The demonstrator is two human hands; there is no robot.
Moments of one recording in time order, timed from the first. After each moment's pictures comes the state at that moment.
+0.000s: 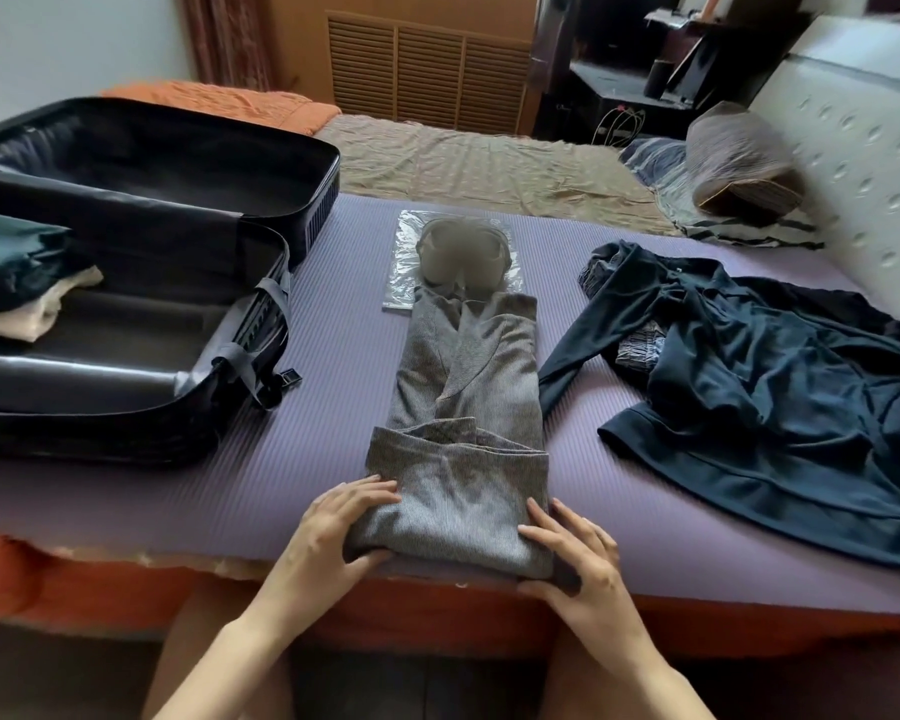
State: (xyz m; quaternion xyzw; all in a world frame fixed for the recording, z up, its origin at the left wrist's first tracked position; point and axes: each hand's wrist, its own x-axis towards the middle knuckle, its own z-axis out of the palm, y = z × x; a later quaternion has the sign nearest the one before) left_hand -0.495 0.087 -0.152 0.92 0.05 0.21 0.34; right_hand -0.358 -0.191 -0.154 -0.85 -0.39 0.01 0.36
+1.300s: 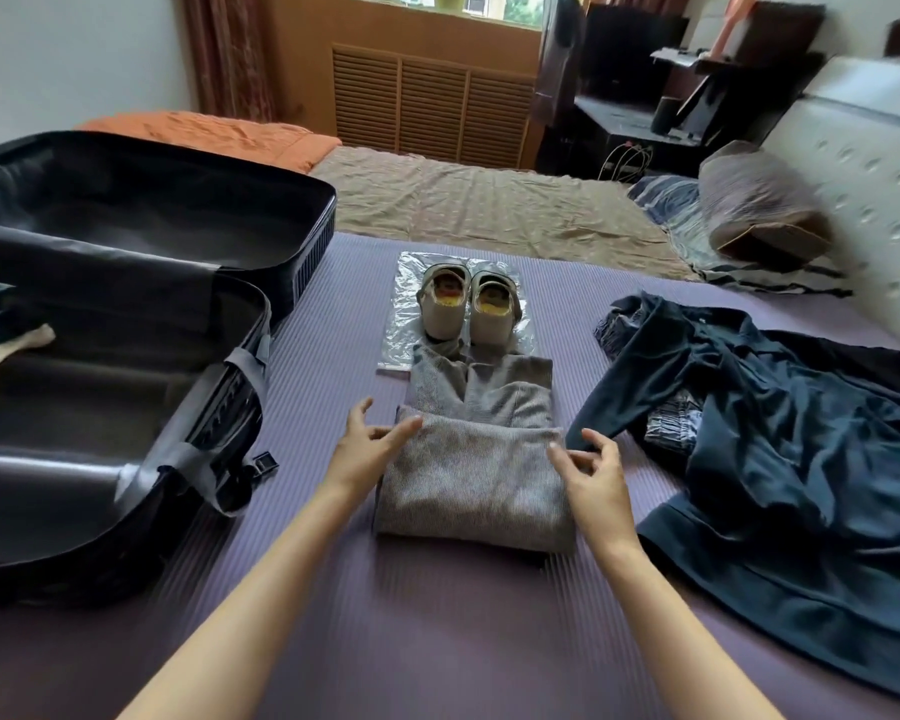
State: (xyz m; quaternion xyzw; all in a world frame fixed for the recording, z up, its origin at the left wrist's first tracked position) left_hand -0.307 0.158 -0.104 0.73 0.32 0.14 0.60; right_hand -0.206 -0.068 -0.100 -0.81 -0.07 0.06 0.57
